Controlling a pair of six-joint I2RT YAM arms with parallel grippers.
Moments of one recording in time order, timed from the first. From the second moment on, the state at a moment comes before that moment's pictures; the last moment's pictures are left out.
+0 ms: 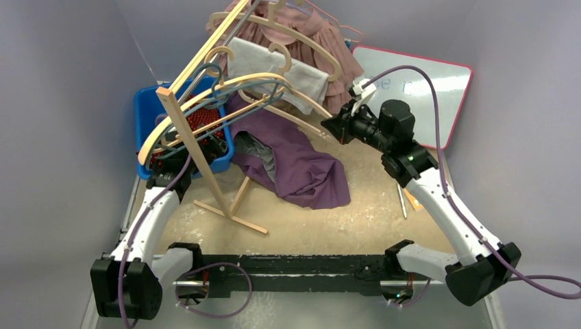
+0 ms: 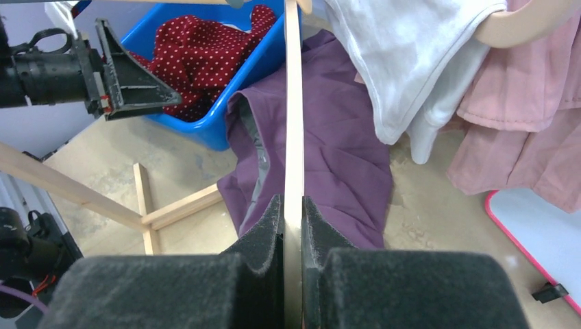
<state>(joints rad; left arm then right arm) -0.05 1.02 0.73 -0.26 0.07 -0.70 0.46 1.11 1.16 -0.22 -0.32 0.10</state>
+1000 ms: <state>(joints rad) 0.14 1.37 0.78 0.10 0.37 -0.83 0.38 1.32 1.33 -0.18 -0.47 0.11</state>
